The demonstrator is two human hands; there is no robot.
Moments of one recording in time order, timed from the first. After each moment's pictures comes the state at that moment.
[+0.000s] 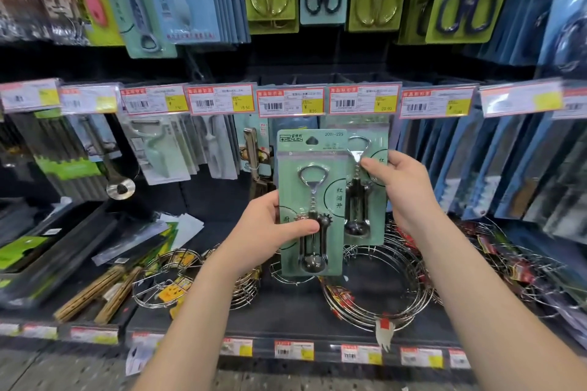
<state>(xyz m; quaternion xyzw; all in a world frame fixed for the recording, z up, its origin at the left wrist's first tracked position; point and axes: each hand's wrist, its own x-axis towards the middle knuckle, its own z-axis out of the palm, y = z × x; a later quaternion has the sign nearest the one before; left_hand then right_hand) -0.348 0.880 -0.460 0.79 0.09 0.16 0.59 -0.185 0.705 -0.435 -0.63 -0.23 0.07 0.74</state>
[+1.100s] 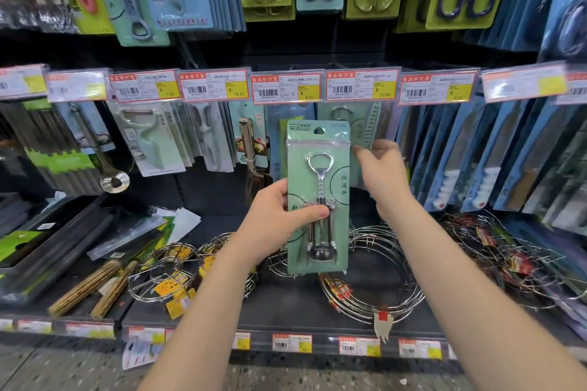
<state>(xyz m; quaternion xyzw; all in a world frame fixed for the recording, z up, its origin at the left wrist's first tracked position) -0.328 0.869 -0.470 0.77 0.09 0.17 0.61 -0.181 0.736 -0.441 -0.71 -0.12 0.00 0.69</state>
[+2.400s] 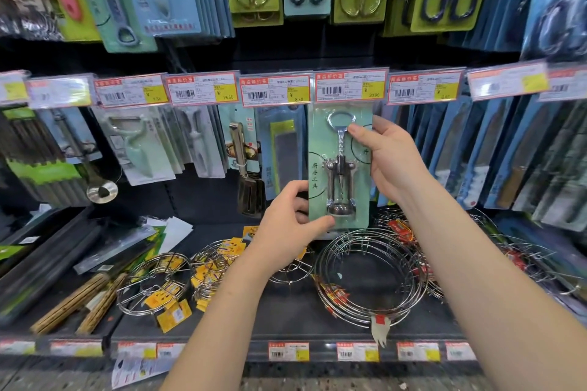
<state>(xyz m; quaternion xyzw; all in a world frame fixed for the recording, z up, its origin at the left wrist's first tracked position) -0.310 0.852 -0.488 0.82 0.07 0.19 0.54 -0.177 0.716 -0.412 -0.55 -0.24 0.11 0.79</state>
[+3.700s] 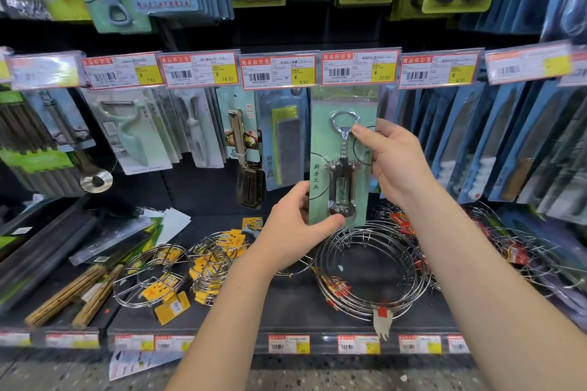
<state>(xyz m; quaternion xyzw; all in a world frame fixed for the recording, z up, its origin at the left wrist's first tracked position) -0.305 0.855 -0.509 0.82 0.05 0.17 0.54 -0.178 0.719 -0.436 -0.58 -0.23 0.09 0.78</state>
